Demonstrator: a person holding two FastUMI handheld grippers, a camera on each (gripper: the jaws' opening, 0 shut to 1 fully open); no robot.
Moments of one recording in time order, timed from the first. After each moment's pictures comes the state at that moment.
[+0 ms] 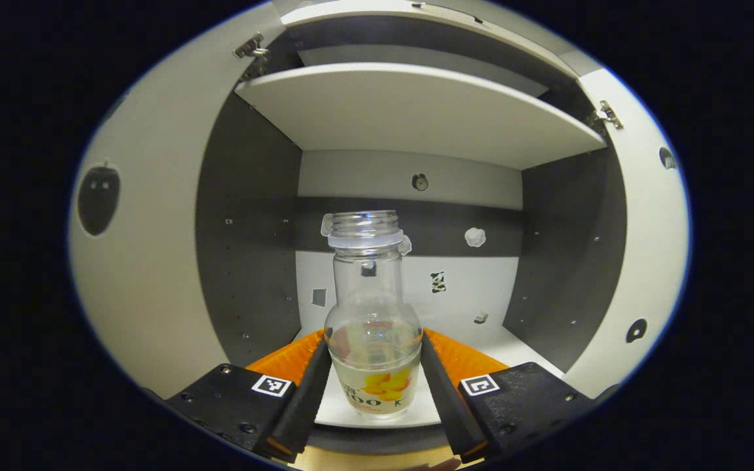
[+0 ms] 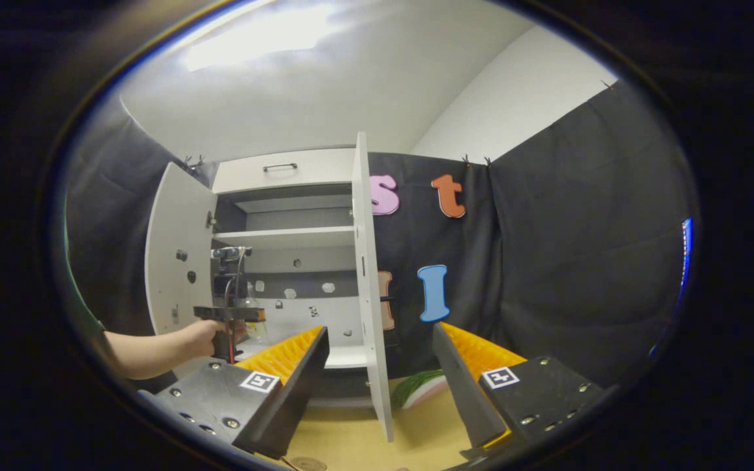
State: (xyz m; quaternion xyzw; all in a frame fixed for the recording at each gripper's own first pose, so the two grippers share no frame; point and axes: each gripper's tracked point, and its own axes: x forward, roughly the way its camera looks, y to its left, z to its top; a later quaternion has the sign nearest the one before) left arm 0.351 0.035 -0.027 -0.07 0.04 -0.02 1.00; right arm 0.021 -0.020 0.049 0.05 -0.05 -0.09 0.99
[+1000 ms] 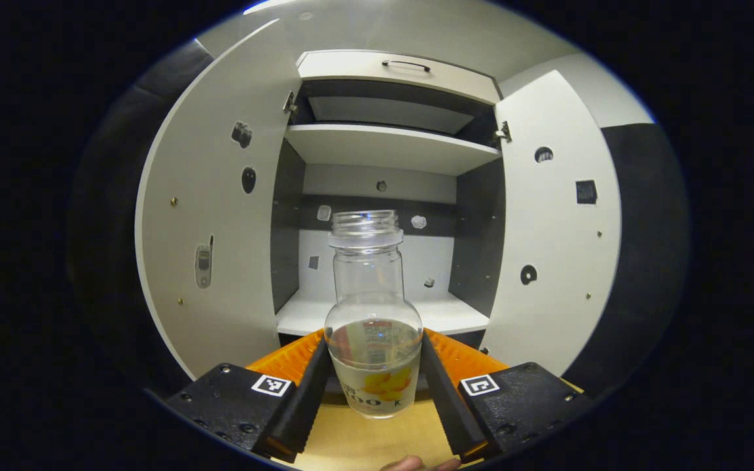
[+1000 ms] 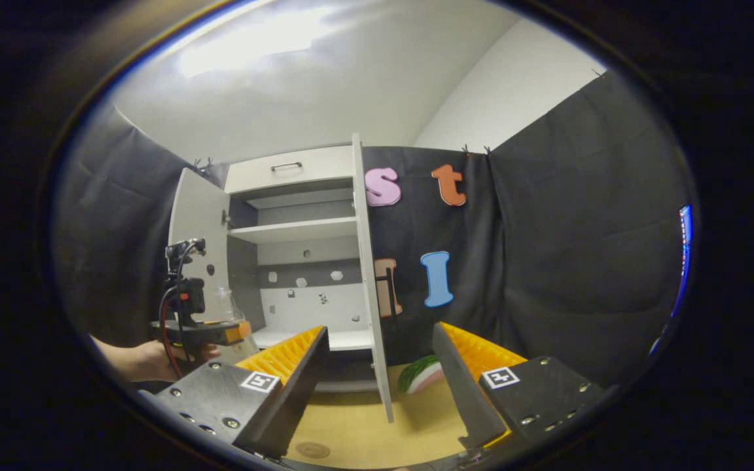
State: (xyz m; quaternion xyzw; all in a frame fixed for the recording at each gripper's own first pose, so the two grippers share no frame) left arm 0.136 -0.011 -0.081 -0.06 0.03 -0.07 0.99; right arm -0.033 -0.033 0.024 0.07 -0.02 -0.07 0.99
